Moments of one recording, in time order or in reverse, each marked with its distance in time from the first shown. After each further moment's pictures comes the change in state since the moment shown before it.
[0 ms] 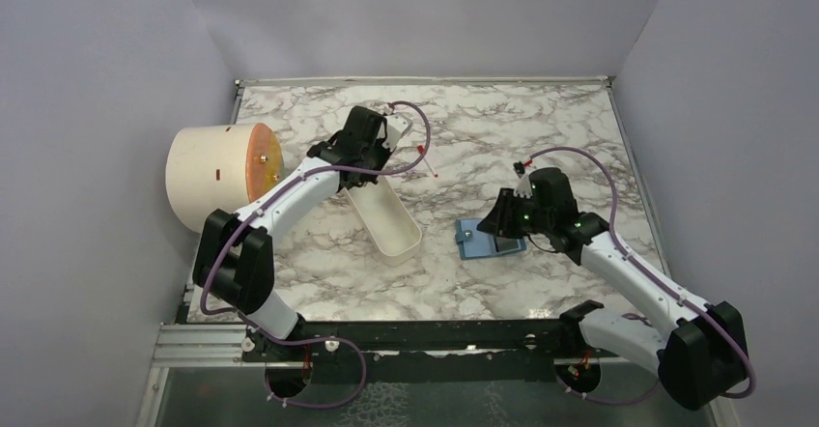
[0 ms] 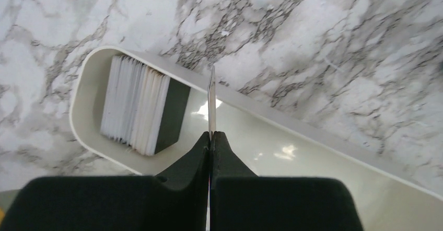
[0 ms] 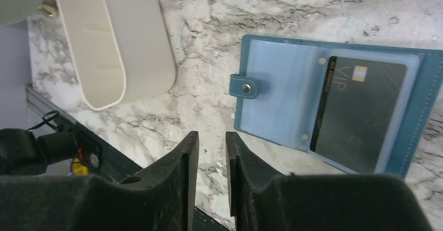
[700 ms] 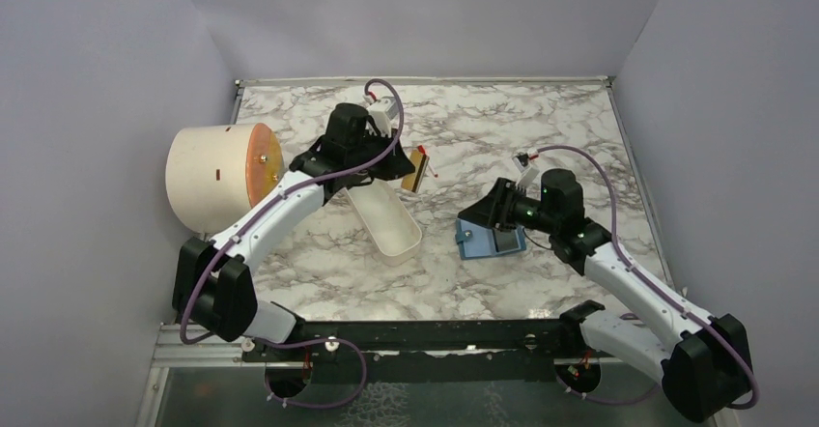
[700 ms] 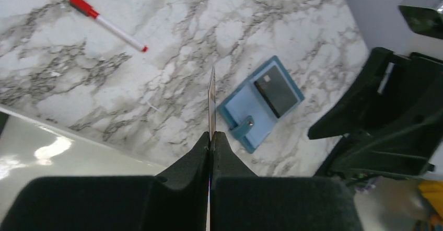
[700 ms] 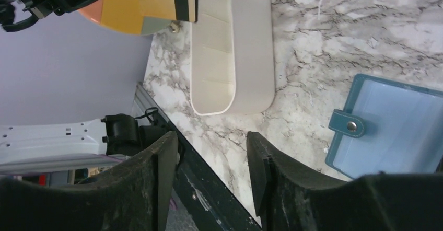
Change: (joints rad) left arm 0.001 -0.144 -0.053 0.167 0.453 -0.584; right arm 0.000 -0.074 -0.071 0.311 -0.229 0.200
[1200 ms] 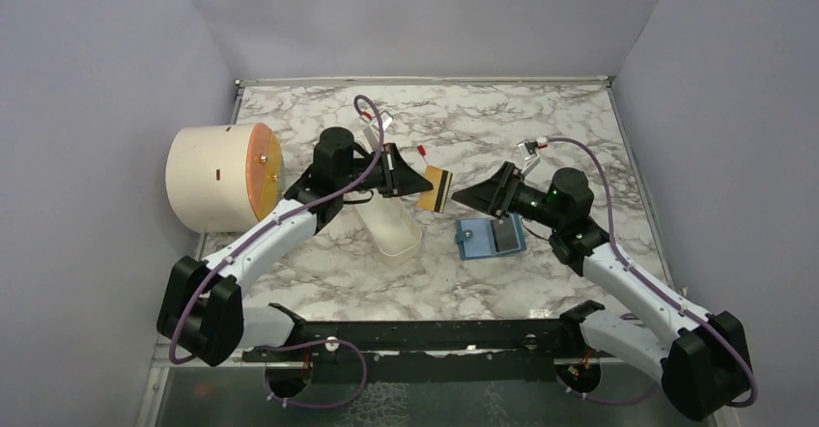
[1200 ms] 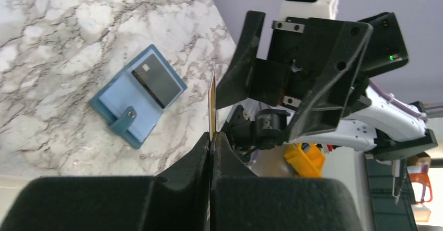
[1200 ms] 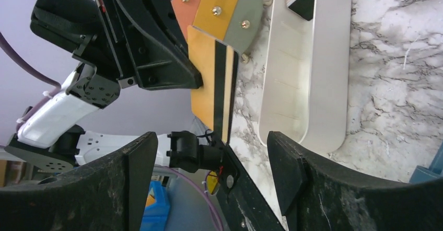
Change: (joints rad) left arm -0.009 -0.144 -0.289 0.452 0.340 -0.465; right arm 0.000 0.001 -0.033 0.350 -0.086 0.246
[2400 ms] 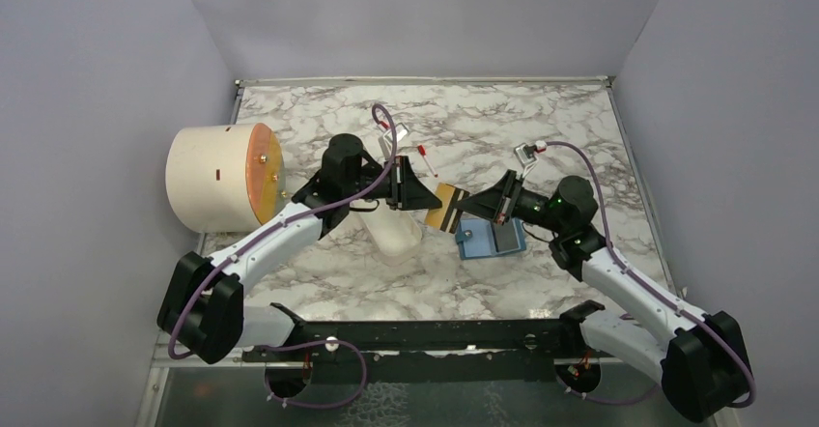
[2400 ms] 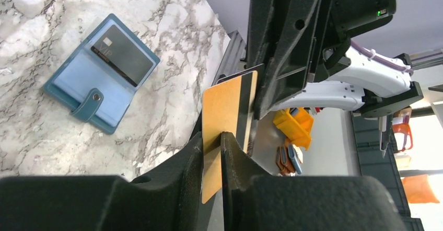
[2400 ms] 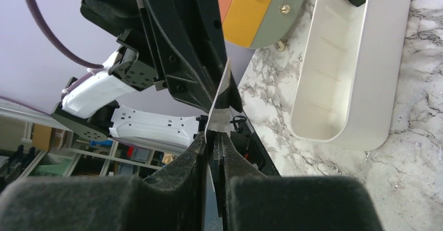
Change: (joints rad) left arm -0.058 0.009 -0.032 0.070 0.111 -0.013; right arm 0.000 0.003 -0.056 0.193 -0.122 0.131
